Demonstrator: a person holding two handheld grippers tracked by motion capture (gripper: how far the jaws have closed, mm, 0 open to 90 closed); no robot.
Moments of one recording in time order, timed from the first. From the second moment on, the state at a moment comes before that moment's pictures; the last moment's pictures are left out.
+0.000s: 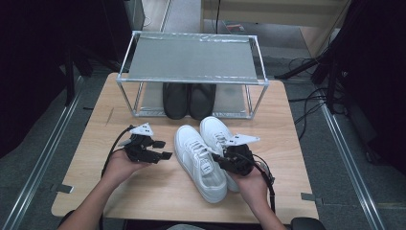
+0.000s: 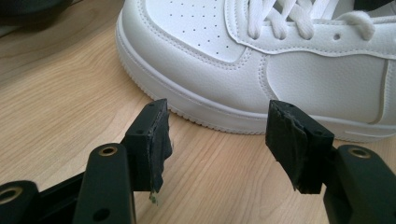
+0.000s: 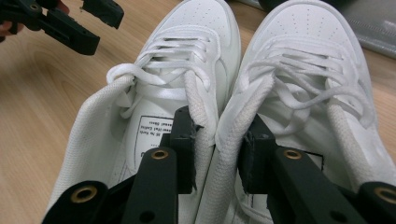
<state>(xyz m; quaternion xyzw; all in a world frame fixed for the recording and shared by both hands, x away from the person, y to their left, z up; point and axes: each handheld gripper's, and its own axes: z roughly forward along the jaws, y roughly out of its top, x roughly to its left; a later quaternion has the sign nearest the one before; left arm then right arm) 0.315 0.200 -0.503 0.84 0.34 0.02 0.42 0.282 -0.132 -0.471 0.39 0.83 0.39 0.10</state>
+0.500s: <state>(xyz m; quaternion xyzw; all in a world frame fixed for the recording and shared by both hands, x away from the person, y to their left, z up) 0.303 0.218 -0.501 0.83 0.36 0.04 0.42 0.298 -0.145 -0.461 0.39 0.84 0.39 0.04</state>
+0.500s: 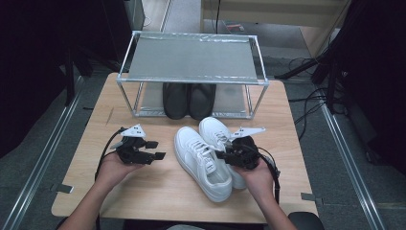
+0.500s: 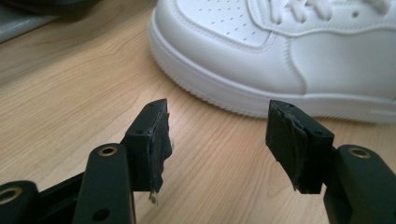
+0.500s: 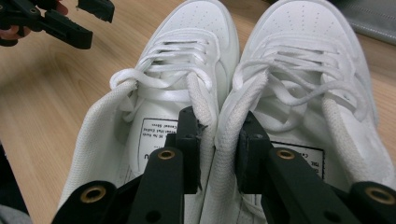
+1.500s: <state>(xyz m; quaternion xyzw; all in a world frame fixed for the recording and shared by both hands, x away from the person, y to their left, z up) 0.267 0.267 -0.504 0.80 0.43 0.08 0.41 0.357 -0.129 -0.400 0.16 0.90 0.41 -0.06</state>
